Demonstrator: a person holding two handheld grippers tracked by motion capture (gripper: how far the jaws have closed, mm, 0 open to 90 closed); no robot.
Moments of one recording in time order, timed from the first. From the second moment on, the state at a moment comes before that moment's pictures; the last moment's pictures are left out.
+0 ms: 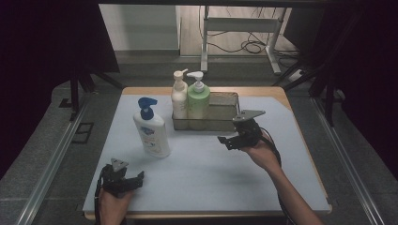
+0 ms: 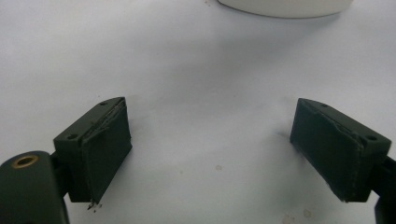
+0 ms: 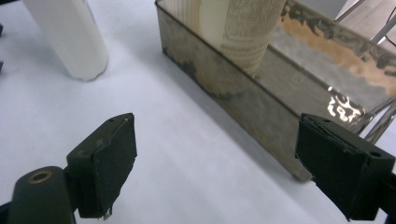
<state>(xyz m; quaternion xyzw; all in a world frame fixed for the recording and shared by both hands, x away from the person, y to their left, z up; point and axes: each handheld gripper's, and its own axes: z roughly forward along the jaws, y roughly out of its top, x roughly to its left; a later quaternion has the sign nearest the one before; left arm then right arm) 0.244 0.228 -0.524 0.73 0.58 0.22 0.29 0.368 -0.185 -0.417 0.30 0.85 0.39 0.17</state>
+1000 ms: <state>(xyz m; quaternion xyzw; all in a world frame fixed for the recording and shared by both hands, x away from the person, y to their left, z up) 0.244 0.228 -0.524 0.73 0.58 0.21 0.29 0.309 -0.239 -0.453 0.33 0.84 0.39 0.17</state>
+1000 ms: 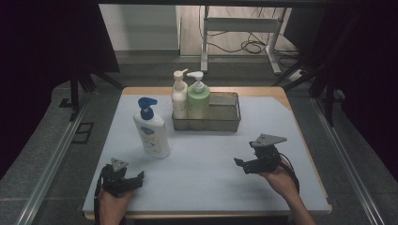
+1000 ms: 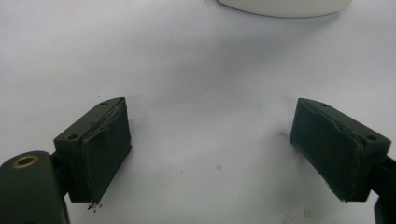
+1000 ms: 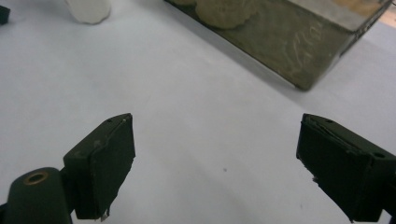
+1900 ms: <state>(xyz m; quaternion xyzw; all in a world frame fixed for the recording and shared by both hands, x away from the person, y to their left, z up) 0.246 0.228 -0.520 0.74 0.57 0.22 0.29 0.297 -0.262 -0.520 0.36 0.85 0.35 0.15</state>
